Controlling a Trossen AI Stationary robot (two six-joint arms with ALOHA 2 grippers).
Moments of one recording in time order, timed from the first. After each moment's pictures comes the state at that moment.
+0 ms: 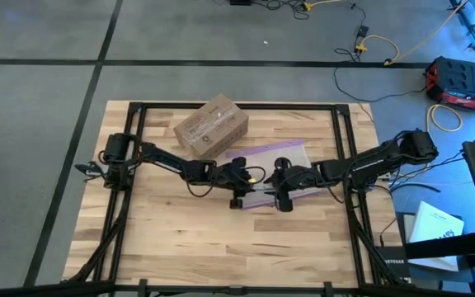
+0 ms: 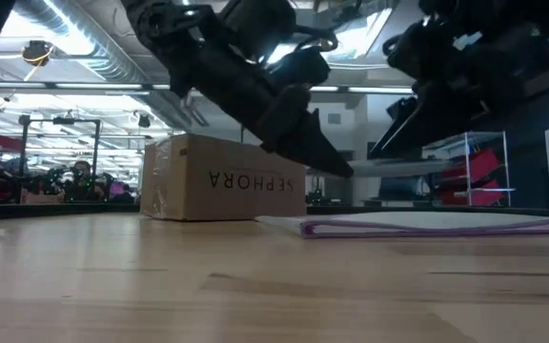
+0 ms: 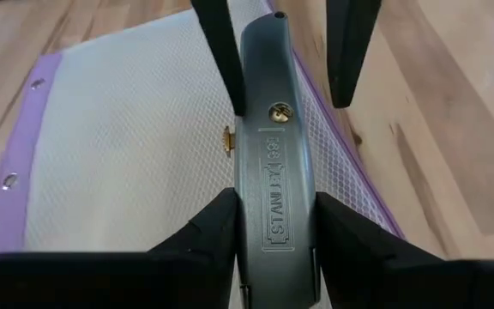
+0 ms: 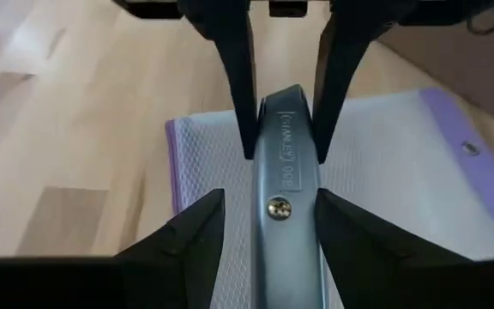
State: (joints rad) left arm -0.05 1.91 1.08 0.25 -0.11 0.13; right arm 0.18 1.34 0.53 0.14 0.14 0.04
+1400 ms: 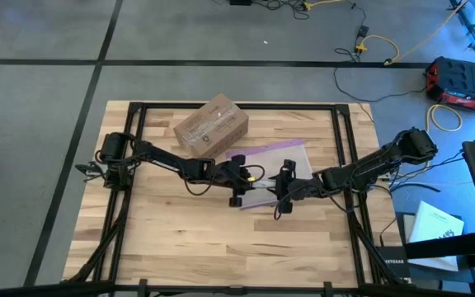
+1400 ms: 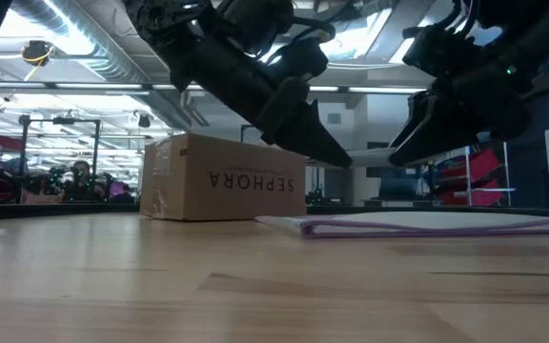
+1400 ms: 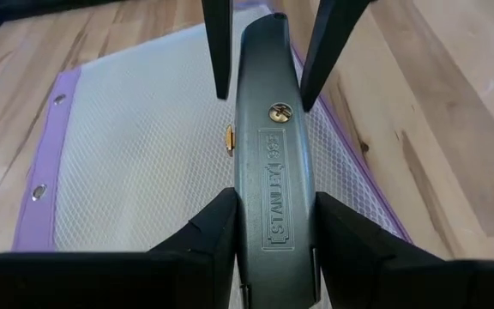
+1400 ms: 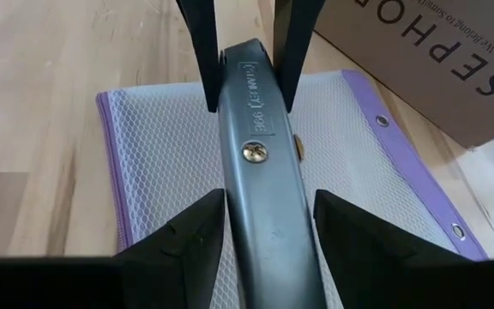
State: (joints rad) left arm -0.05 1.90 1.08 0.26 -0.12 0.15; right arm 0.29 1.34 0.53 0.06 0.45 0.11
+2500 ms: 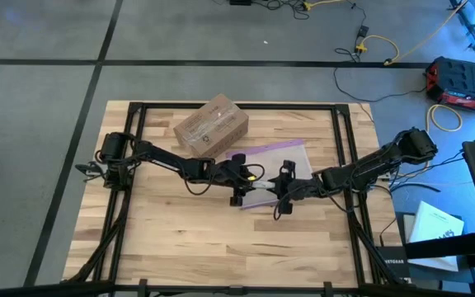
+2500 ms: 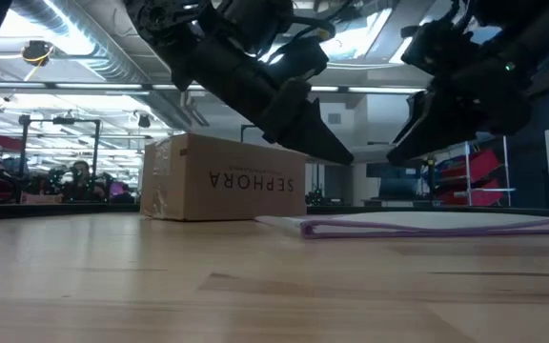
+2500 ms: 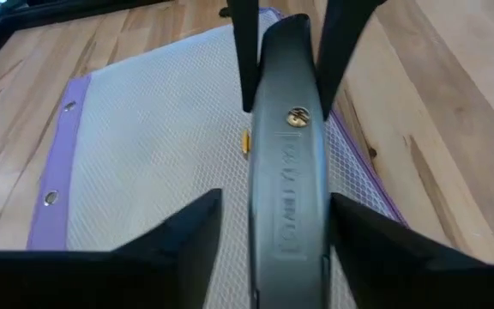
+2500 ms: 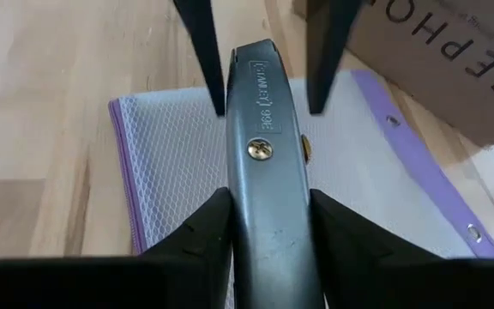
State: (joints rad) left arm -0.05 1.90 1.08 0.27 -0.13 0.16; right arm 0.29 1.34 0.54 0.05 0.43 0.13
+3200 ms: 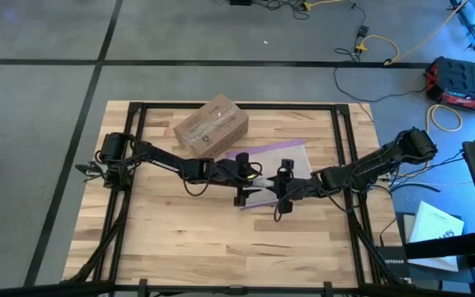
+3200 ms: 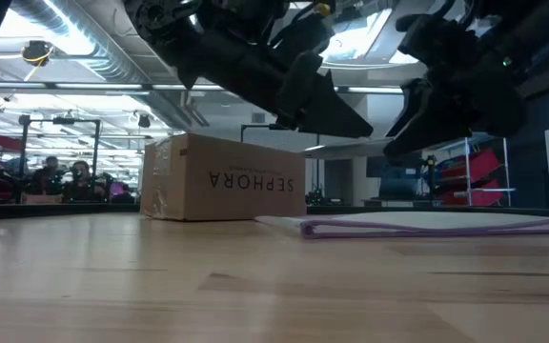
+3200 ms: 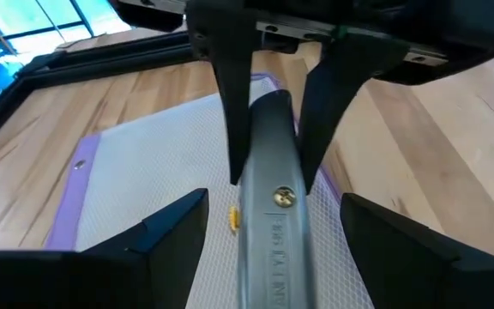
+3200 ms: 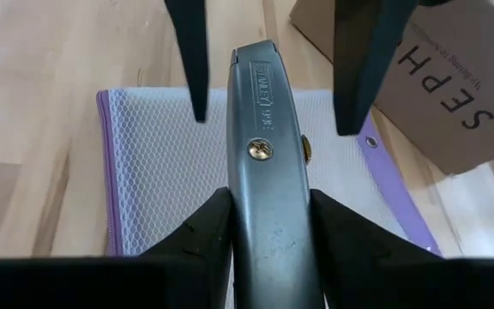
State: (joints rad) left arm -0.06 1.90 1.08 0.40 -0.11 0.17; right arm 0.29 1.34 0.58 0.01 0.46 -0.01
